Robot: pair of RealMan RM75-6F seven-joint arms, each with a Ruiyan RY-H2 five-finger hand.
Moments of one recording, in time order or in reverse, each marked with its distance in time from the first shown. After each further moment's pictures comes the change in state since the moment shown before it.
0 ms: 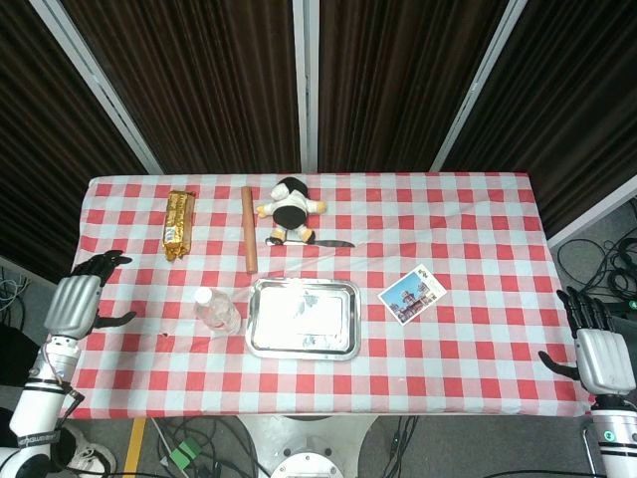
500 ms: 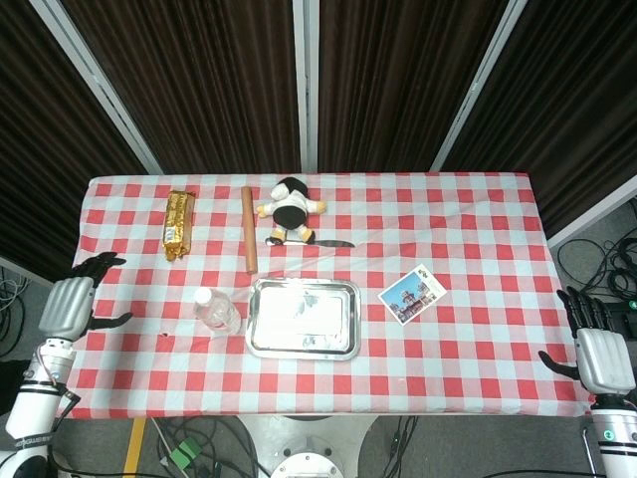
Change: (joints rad) left arm 0.015 0.005 0.002 0.003 -0.015 -0.013 -0.094; right arm 0.002 -0.003 0.000 0.006 0.007 -0.008 -0.002
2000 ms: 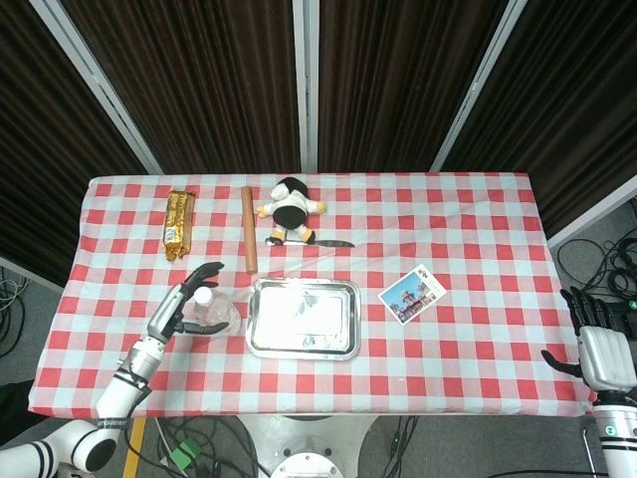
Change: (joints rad) left arm -0.139 -0.321 -0.001 0.179 0.200 -0.148 -0.858; right arm 0.011 -0.003 0.008 0.019 0.033 -0.046 0.022
